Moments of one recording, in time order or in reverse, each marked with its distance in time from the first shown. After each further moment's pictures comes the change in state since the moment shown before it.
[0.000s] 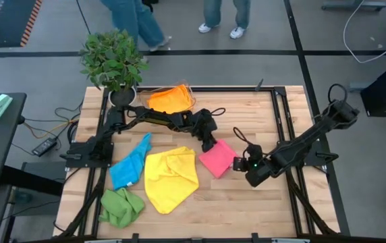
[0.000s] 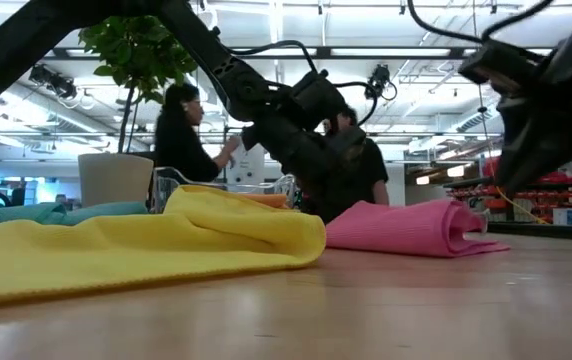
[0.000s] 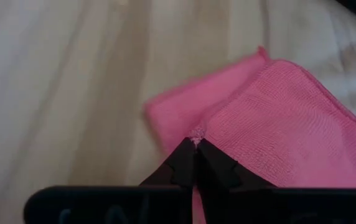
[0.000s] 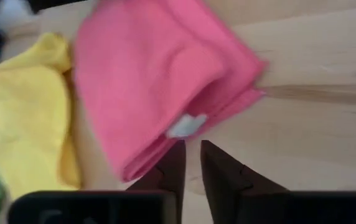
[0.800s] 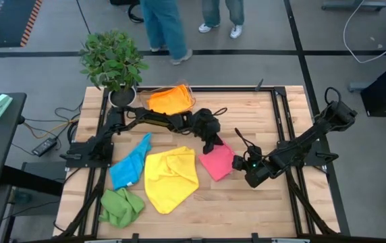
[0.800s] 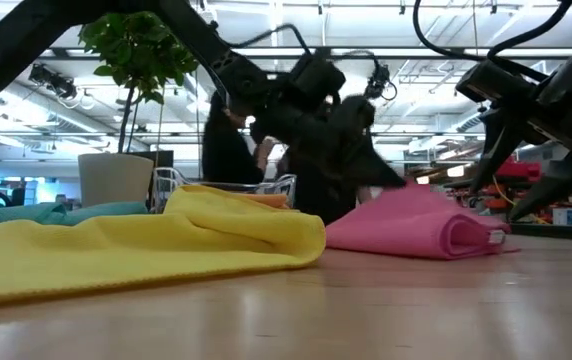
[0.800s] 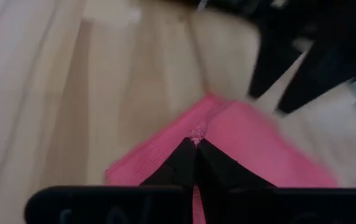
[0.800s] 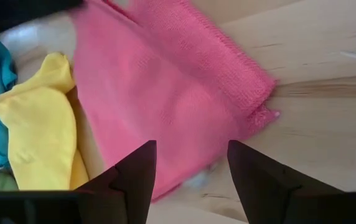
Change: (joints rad) left arm -0.024 -0.008 0.000 0.183 0.111 0.119; right arm 0.004 0.044 -0.082 0.160 0.058 0.105
